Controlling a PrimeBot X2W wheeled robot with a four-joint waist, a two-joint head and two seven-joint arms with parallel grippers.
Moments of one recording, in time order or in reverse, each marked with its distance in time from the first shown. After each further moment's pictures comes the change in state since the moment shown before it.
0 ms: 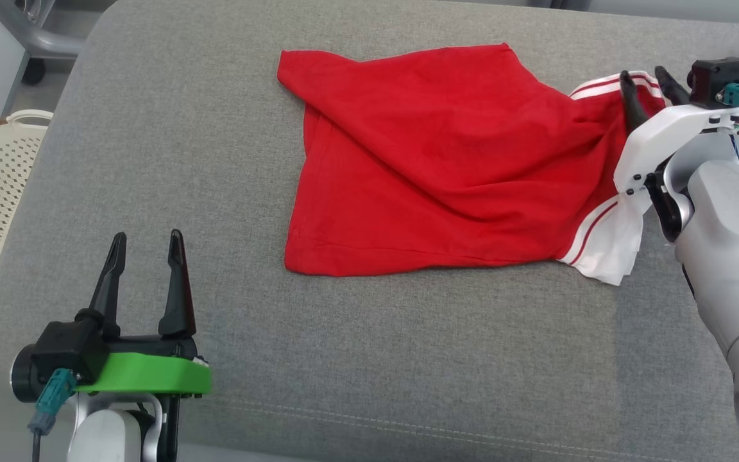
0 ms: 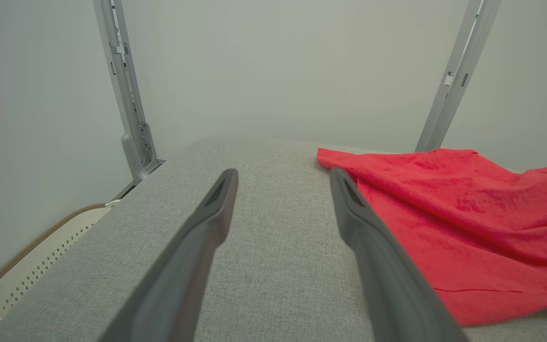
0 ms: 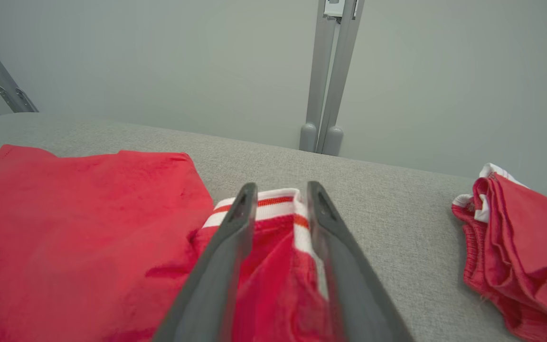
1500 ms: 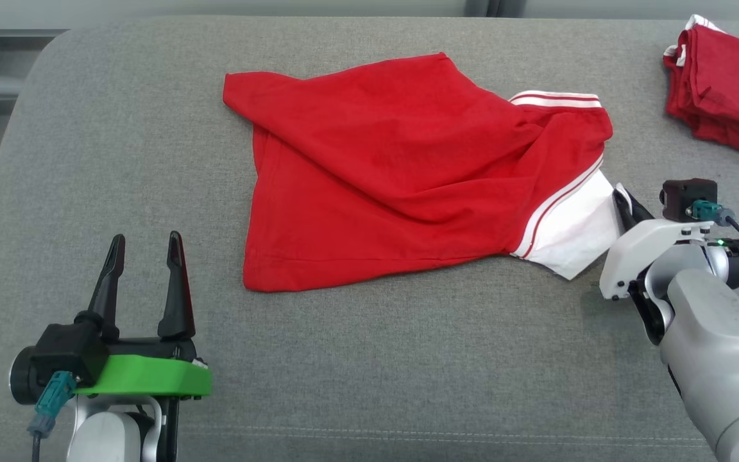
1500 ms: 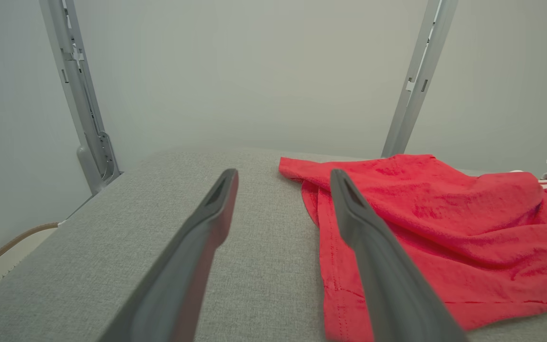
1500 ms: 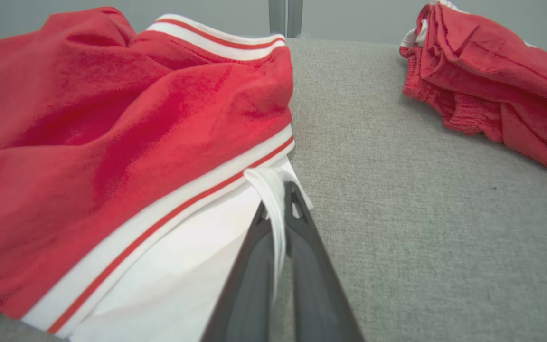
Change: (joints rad) left arm 0.006 -0.005 0.008 -0.003 0.009 -0.004 0.000; right arm 0.256 0.019 0.007 -0.059 0.043 0.000 -0.004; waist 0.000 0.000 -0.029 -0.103
